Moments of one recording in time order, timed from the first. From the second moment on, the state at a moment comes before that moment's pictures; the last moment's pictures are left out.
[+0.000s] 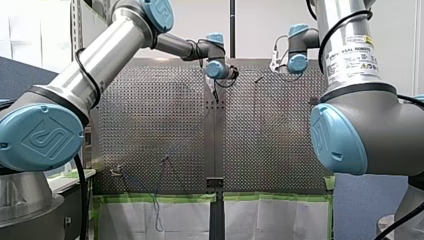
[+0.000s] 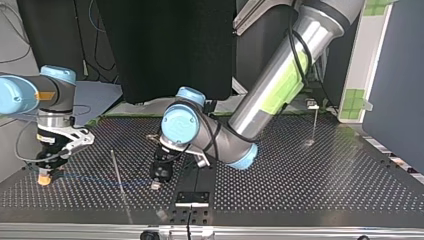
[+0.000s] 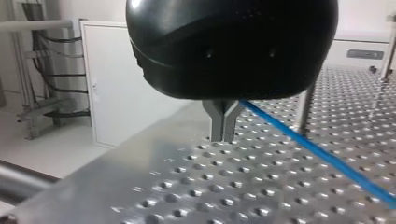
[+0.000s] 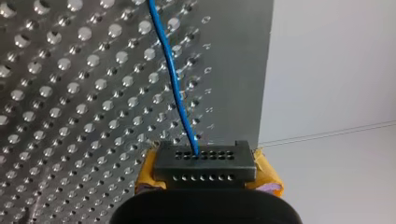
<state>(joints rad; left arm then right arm) -0.58 -2.25 -0.85 -3.02 -1.71 -1.89 1.79 -1.20 1.31 -0.29 1.63 1.66</state>
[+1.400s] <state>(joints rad) -0.59 -2.29 -0.92 -2.99 -1.78 -1.84 1.80 -1.07 1.46 -0.38 1.55 1.70</state>
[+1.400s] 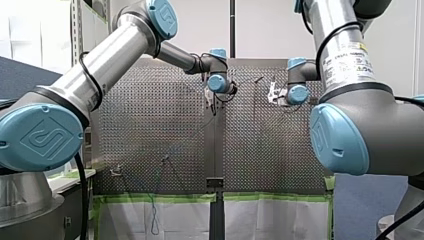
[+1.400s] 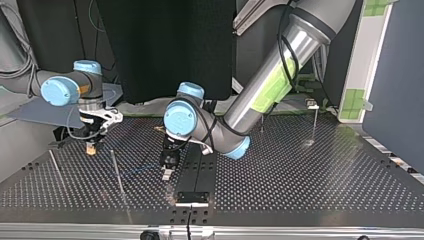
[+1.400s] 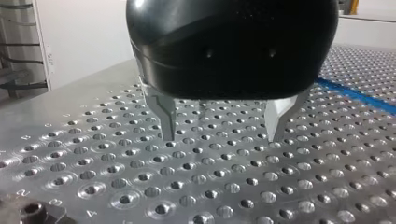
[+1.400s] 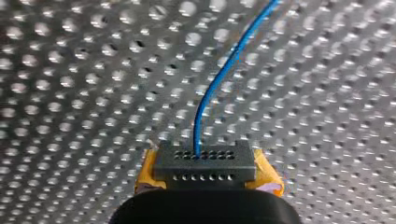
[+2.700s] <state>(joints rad) -0.58 -2.32 -0.92 -3.13 -1.77 -1.86 1.75 -0.83 1.60 -0.58 1.55 1.69</state>
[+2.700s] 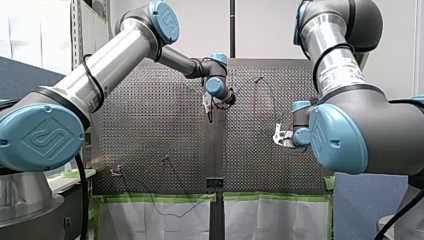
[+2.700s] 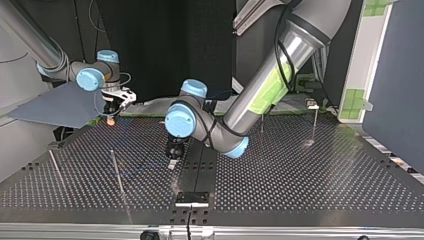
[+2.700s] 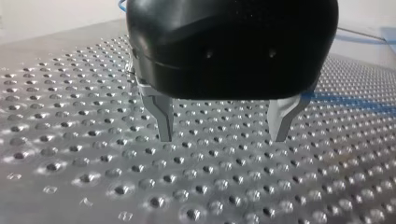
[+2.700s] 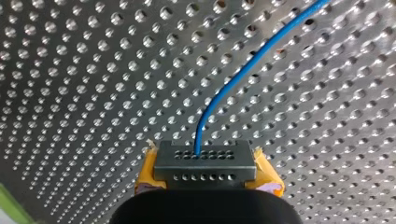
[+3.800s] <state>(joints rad) -0.59 -2.32 -0.92 -3.17 -1.83 -1.87 1.66 -0.57 1.60 -0.64 1.62 1.78</state>
